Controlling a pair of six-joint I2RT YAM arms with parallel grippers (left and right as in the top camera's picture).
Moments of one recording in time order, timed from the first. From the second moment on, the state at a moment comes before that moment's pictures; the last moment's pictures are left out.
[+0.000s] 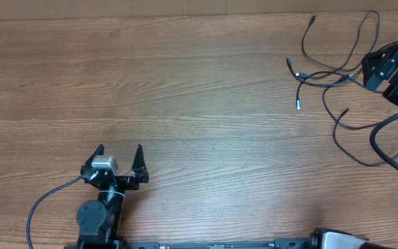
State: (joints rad) left arm -0.05 0.01 0.01 -0.08 0.03 -0.17; right arm -0.18 1.42 2.30 -1.64 -0.15 0.38
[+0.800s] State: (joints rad) left arm -0.05 0.01 0.01 -0.08 0.03 -0.17; right arm -0.18 1.24 2.30 -1.45 -0.14 0.42
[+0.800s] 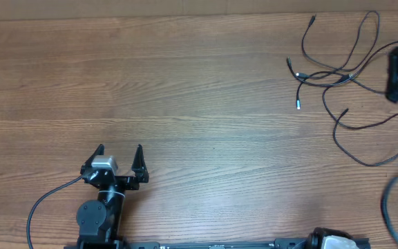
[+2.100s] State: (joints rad) left arm -0.05 0.01 0.01 -0.08 0.02 -0.17; right arm -0.03 0.25 0.32 -0.06 -0.08 0.56
